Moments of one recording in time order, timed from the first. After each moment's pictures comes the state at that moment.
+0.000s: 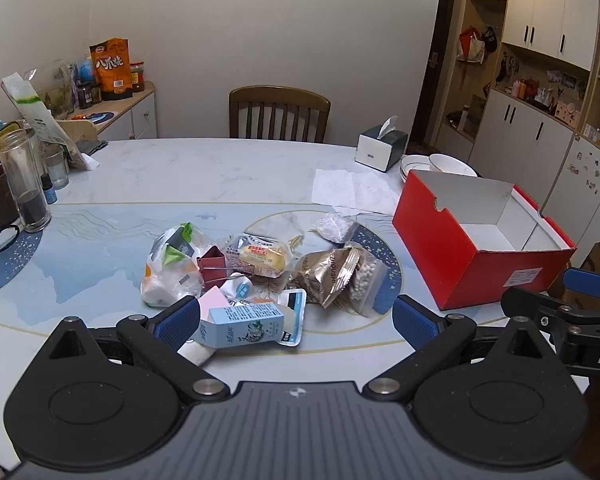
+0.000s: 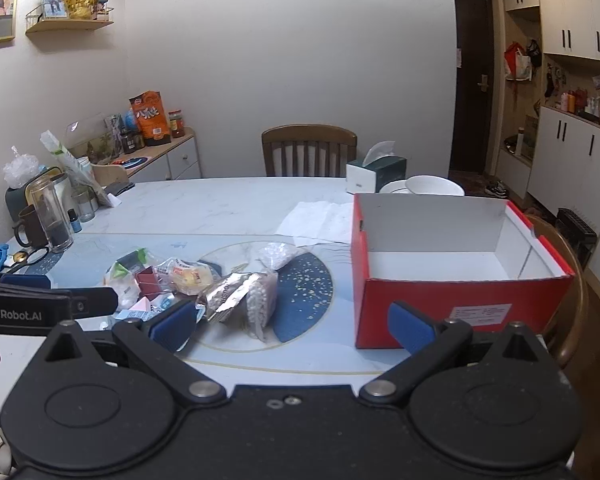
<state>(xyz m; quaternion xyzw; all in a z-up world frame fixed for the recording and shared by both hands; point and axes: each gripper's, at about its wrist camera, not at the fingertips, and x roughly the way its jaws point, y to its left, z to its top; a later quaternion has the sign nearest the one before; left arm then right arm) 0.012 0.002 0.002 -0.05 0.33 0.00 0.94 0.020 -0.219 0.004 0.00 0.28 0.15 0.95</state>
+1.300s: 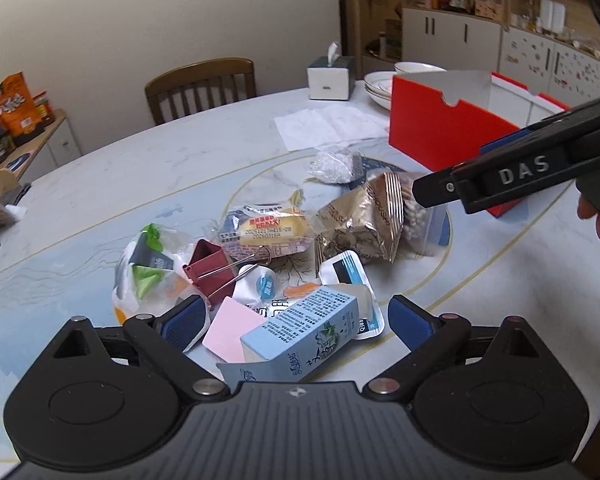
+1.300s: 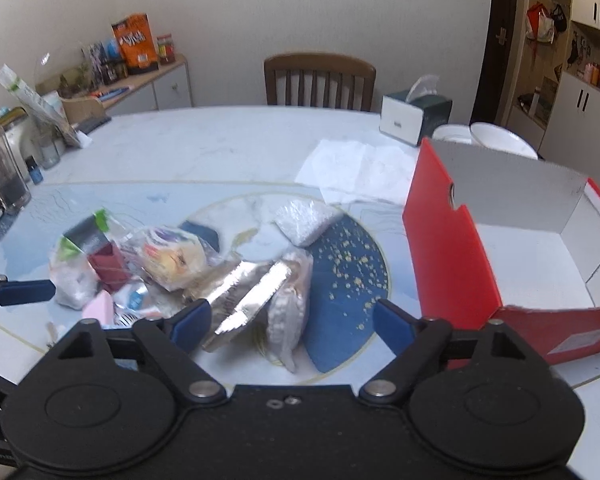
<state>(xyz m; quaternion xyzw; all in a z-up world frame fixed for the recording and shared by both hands) 0.092 0.048 -0.087 0.10 0.36 -0.13 0.92 0.140 -0.135 -0.063 -0.04 0.38 0.14 0.91</state>
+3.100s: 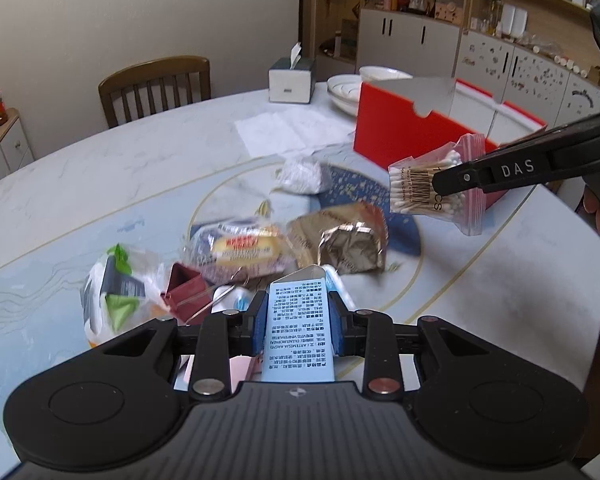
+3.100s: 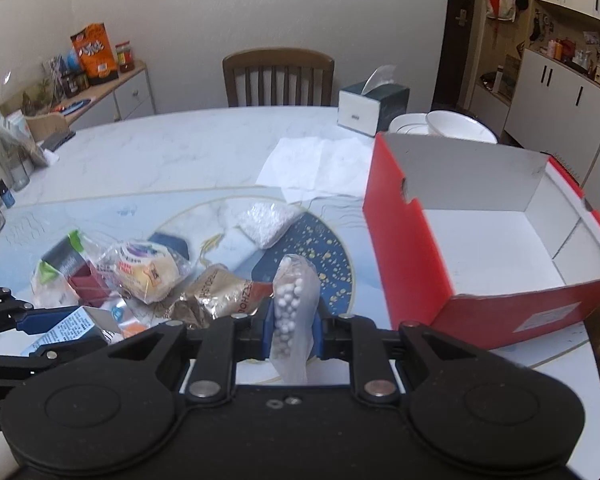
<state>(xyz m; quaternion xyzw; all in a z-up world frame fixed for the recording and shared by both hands) 0.116 0.064 -0.076 0.07 0.36 -0.21 0.91 0.136 -0.146 -0.041 -0.02 0.39 0.08 0.92</state>
